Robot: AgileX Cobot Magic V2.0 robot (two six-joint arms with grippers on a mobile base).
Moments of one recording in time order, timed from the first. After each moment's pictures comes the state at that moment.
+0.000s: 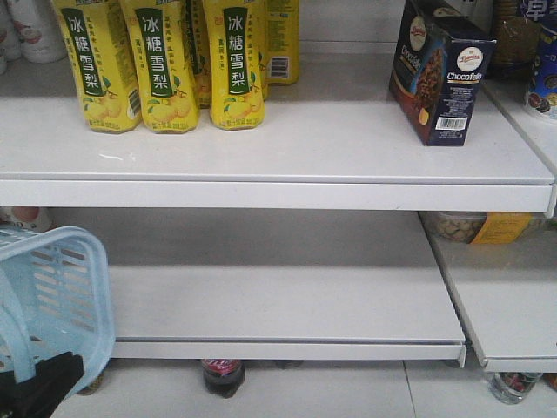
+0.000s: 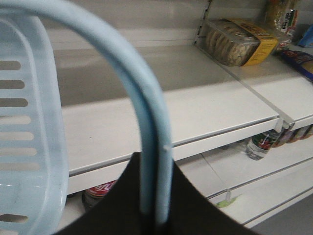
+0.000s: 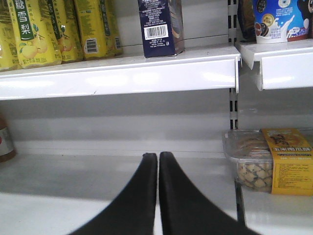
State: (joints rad) left arm -0.56 0.56 -0.11 -0.77 -0.03 0.52; right arm 0.21 0.05 -0.01 -1.60 -0.03 1.69
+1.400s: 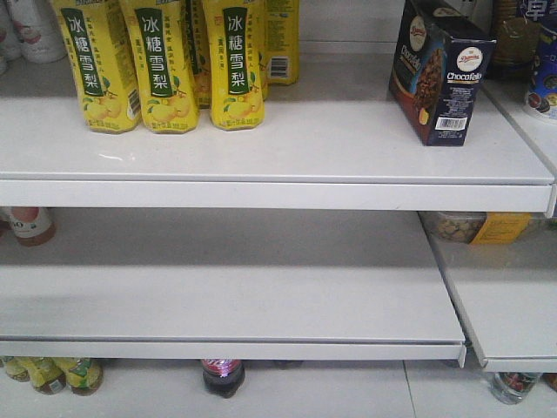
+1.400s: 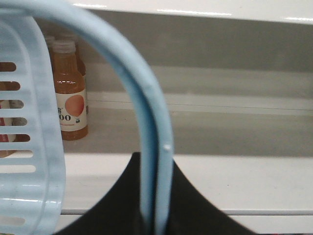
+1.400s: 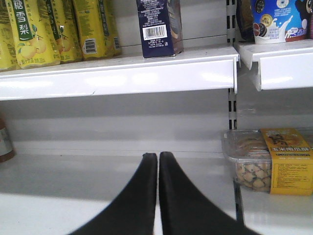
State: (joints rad) left arm -0.05 -0.01 0.03 0.04 0.18 -0.13; right arm 0.21 0.05 -0.01 -1.60 -0.02 1.69
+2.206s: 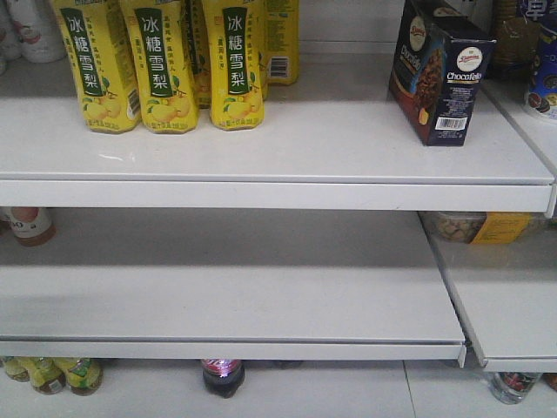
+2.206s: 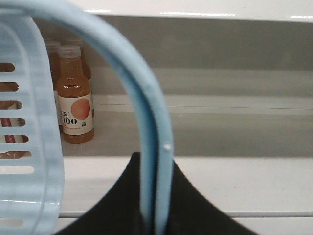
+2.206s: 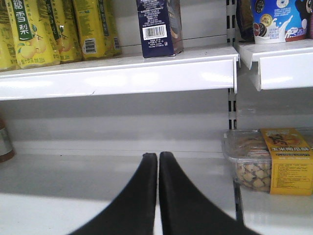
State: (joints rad) left arm -0.03 -0.01 0.03 0.01 0.17 -0.08; right arm 0.21 0.05 -0.01 -1.60 -0.02 1.69
